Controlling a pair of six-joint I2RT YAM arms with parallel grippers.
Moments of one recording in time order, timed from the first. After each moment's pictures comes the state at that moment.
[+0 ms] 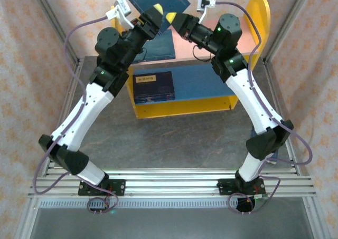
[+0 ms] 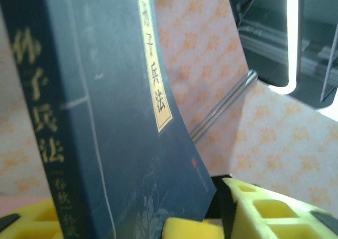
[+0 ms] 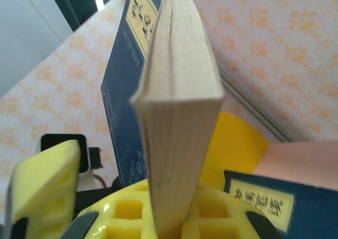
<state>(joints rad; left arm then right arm) -0.46 1.52 1.79 0.08 0.03 -0.81 0.47 1.70 1.97 -0.01 -0.57 0.94</state>
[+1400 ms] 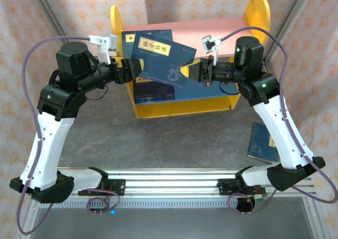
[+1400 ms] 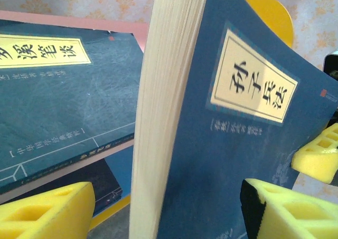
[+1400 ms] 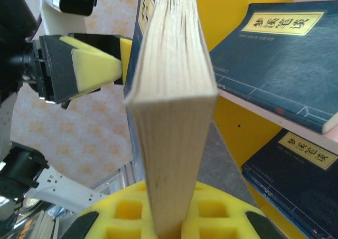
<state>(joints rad) -0.31 1.24 1.83 -0.87 0.39 -0.38 0.43 1.34 1.73 -0.63 -0.89 0.26</state>
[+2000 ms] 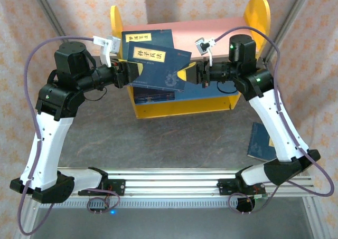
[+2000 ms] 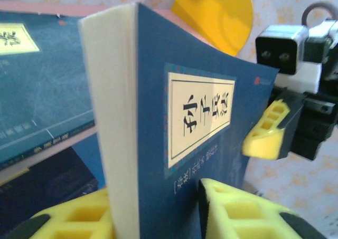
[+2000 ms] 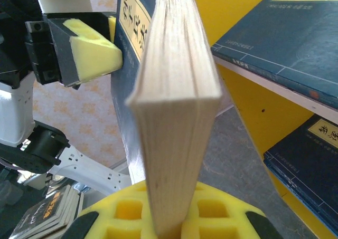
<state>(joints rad) -0.29 1.24 1.83 -0.88 0.56 -0.34 0.43 1.41 1.76 -0.68 -1.01 0.22</state>
